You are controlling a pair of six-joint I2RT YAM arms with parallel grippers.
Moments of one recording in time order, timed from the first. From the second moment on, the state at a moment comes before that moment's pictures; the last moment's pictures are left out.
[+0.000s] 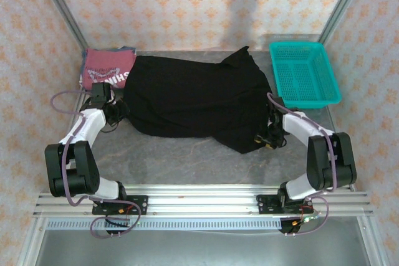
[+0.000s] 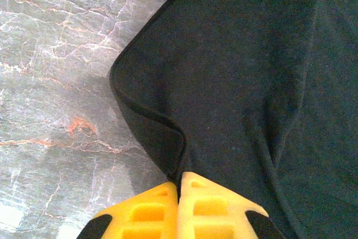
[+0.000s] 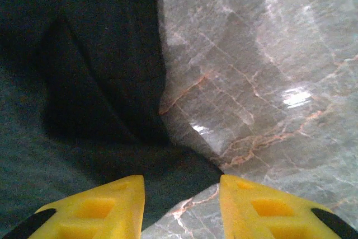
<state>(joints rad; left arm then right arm) 0.20 1.43 0.90 -0.50 0.17 -0.54 0.12 1.47 0.80 -0.79 -0.14 0.58</state>
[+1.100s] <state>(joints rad) 0.20 1.10 0.83 -0.64 0.17 -0.57 0.11 1.10 0.94 -1.04 -0.07 0.65</state>
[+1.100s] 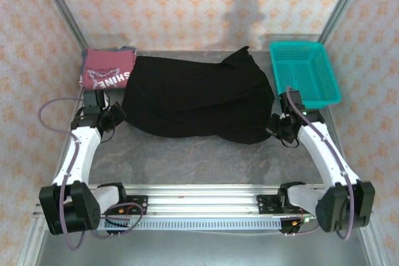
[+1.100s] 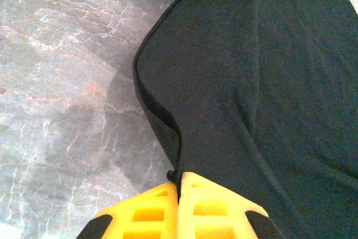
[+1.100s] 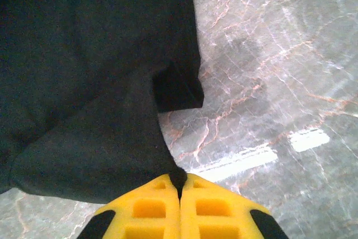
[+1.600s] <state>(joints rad) 0.19 0.76 0.81 -0.96 0.16 -0.68 0.11 0.84 1.01 -1.37 -0.04 0.76</state>
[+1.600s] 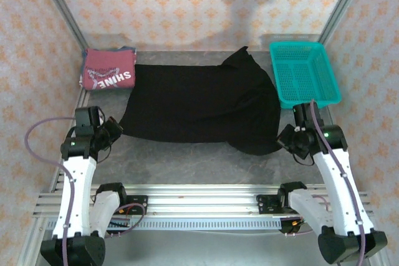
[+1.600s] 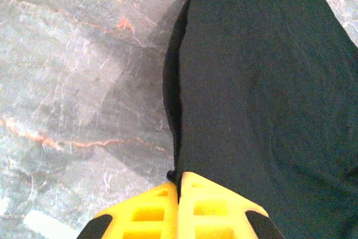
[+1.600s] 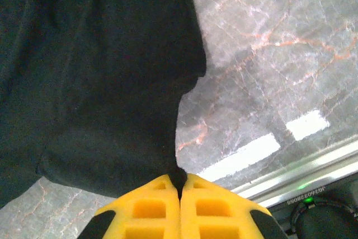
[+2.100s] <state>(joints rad) 0.19 0.82 0.91 -0.99 0.12 -0.72 0.11 1.13 1.26 -1.31 -0.06 0.71</state>
